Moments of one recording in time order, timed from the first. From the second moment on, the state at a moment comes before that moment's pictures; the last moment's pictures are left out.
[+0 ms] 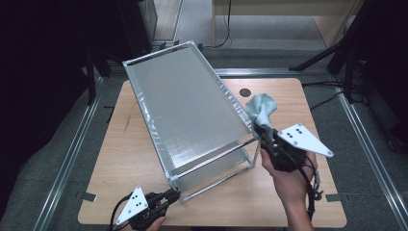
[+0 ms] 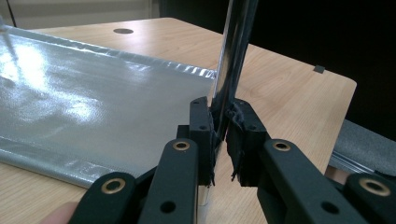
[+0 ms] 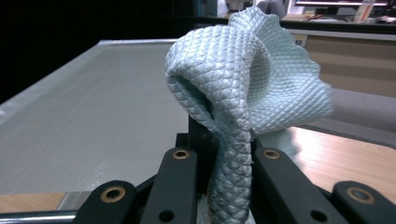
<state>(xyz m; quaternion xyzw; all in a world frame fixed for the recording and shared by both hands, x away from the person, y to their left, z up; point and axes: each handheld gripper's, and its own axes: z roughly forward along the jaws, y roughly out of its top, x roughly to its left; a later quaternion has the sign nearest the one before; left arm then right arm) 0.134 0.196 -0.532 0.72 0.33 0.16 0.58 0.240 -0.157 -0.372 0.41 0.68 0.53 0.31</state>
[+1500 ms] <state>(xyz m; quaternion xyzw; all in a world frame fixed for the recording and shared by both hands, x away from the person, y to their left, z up) 0.135 0.190 -0.532 0.72 0.35 0.17 0.58 0.198 -0.008 -0.404 0.28 0.78 0.53 0.17</state>
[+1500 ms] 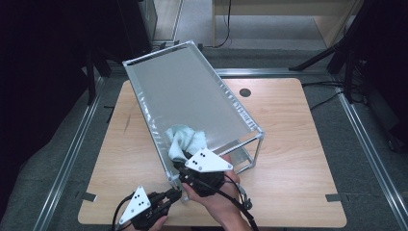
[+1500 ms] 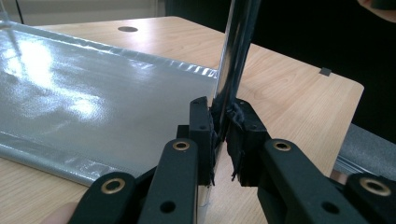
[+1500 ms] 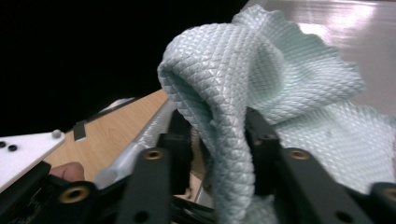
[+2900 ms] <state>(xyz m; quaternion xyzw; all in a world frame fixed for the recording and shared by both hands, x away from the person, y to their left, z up) 0.135 0.189 -0.533 0.72 0.34 0.17 0.58 0.240 -0.073 -0.403 0.39 0.74 0.49 0.24</state>
